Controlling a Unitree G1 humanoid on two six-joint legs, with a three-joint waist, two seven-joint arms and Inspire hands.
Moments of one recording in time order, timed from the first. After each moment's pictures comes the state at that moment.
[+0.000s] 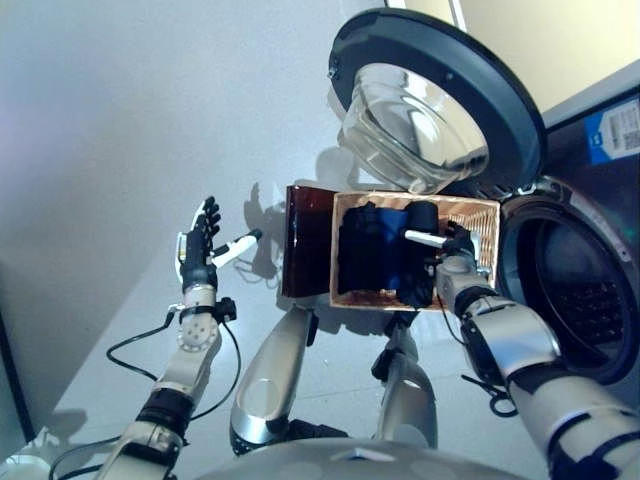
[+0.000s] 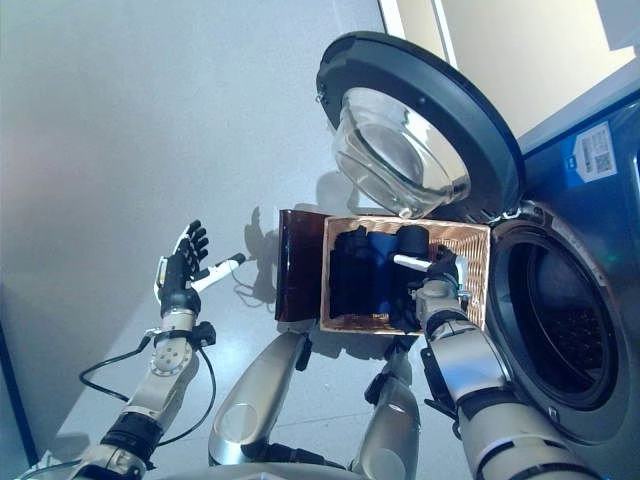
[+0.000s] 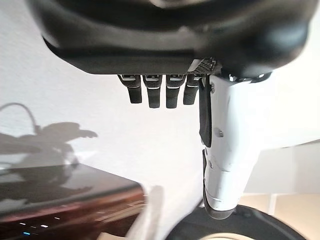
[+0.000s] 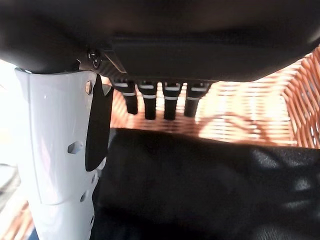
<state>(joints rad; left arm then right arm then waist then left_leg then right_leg) -0.10 0.29 -0.20 0.36 -0.25 -0.36 0.38 -0.85 -0.34 0.19 1.51 0.34 -0.06 -0.38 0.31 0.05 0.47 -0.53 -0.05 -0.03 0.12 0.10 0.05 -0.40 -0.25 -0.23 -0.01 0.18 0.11</state>
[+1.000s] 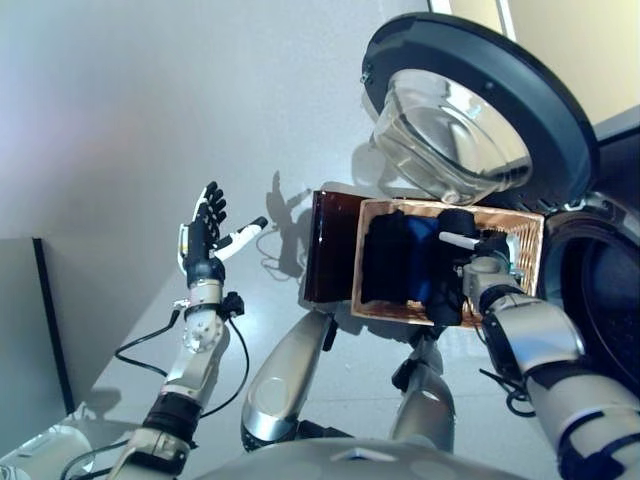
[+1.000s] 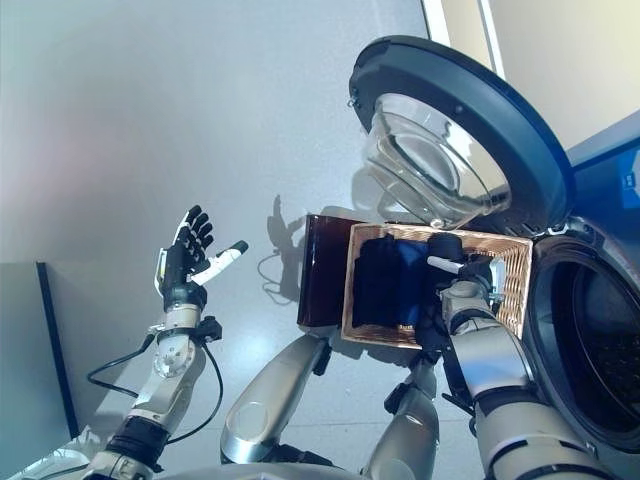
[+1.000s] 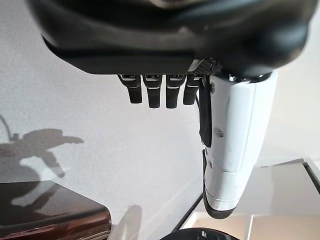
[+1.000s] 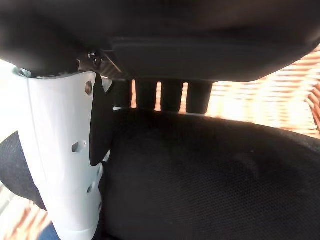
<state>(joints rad) -0.06 0.25 -0.20 0.29 -0.28 -0.38 0.37 -0.86 -0.42 0.15 1.55 0.30 -0.04 -0.41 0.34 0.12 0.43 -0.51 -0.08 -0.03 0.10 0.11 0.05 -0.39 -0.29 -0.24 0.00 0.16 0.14</state>
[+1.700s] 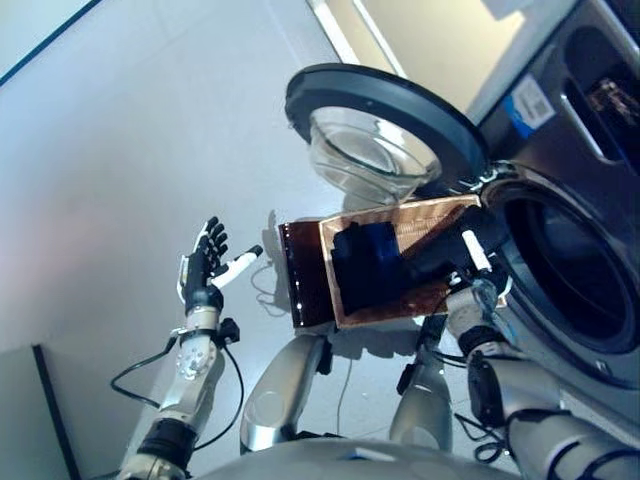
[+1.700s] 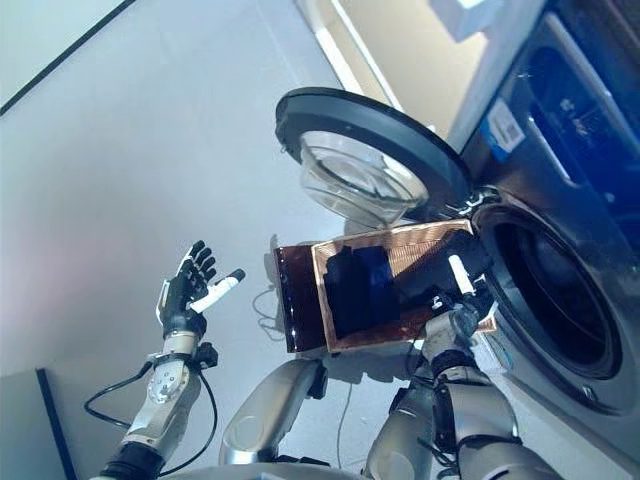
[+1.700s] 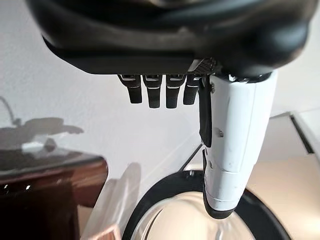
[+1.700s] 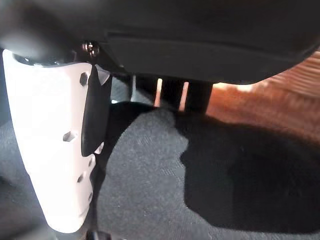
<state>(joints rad) 0.04 0.24 -0.21 0.36 -0.37 -0.38 0.29 -0.56 -0.24 -0.20 1.19 1.00 -0.35 -0.36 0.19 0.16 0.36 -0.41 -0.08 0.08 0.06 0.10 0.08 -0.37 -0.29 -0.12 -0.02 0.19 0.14</state>
